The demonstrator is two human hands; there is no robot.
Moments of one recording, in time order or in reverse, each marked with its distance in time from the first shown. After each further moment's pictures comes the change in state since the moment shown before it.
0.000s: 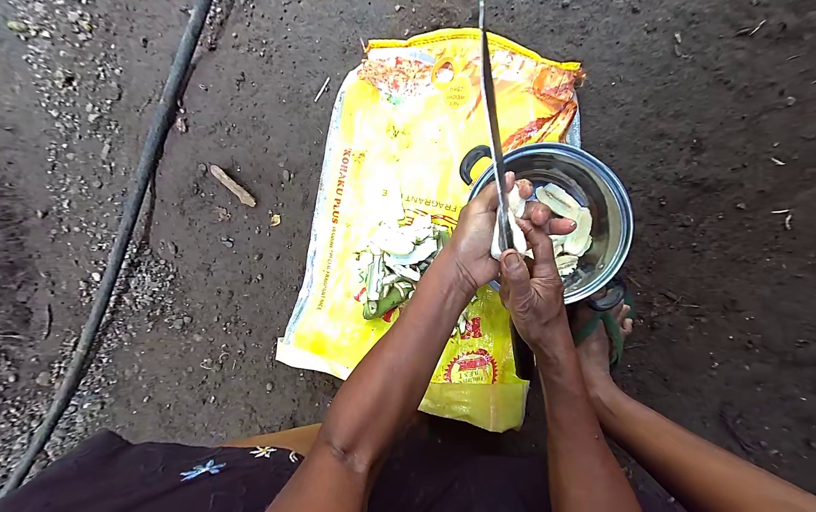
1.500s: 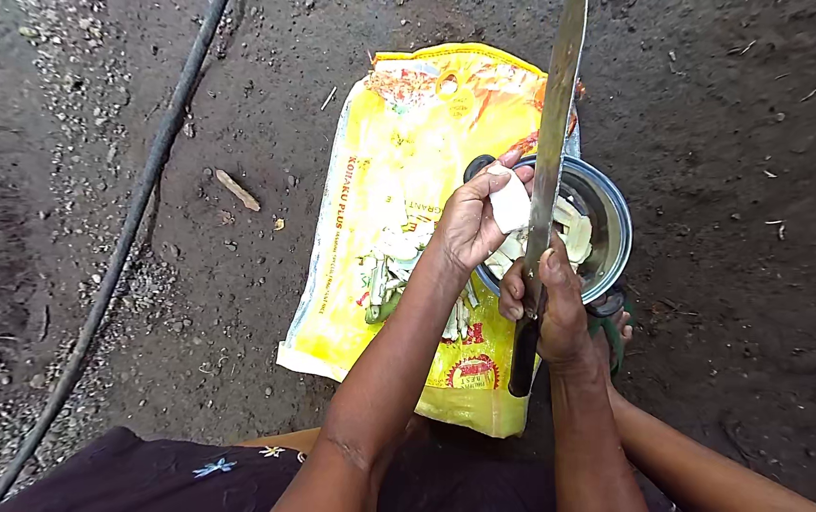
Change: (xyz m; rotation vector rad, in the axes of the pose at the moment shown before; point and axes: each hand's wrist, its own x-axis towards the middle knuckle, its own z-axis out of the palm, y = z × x) left_hand 0.009 0.024 0.000 -0.034 0.079 0.183; right_hand 0.001 -0.019 -0.011 0.596 -0.213 0.096
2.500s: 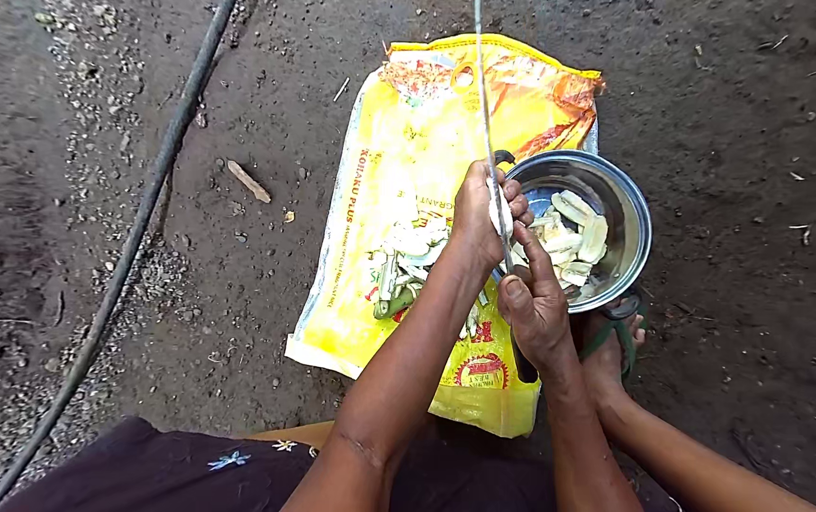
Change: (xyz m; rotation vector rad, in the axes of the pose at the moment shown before) left_hand -0.003 0.003 0.011 -0.004 0.284 0.011; right_hand -0.003 0.026 0.016 -0.536 0.036 -0.223
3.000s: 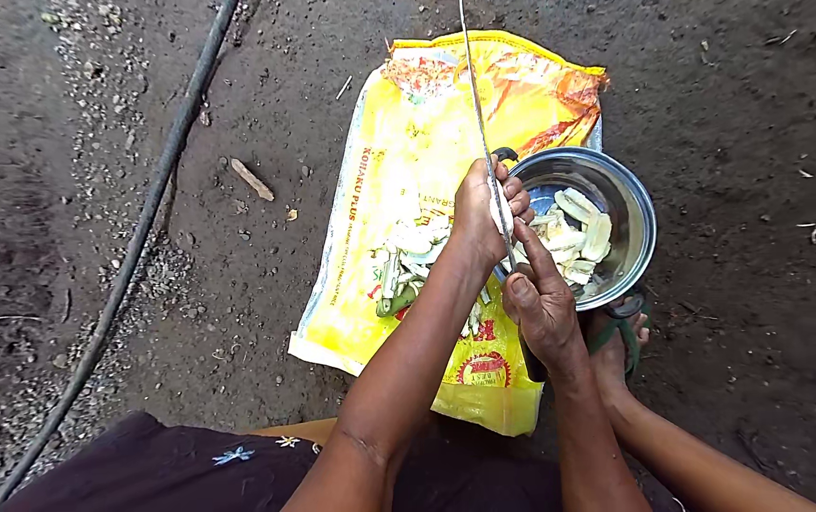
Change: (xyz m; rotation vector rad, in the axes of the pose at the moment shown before) left_hand 0.004 0.001 -0.004 -0.035 -0.049 -0.010; right_hand 0.002 -0.003 -0.007 -0.025 -0.070 0.005
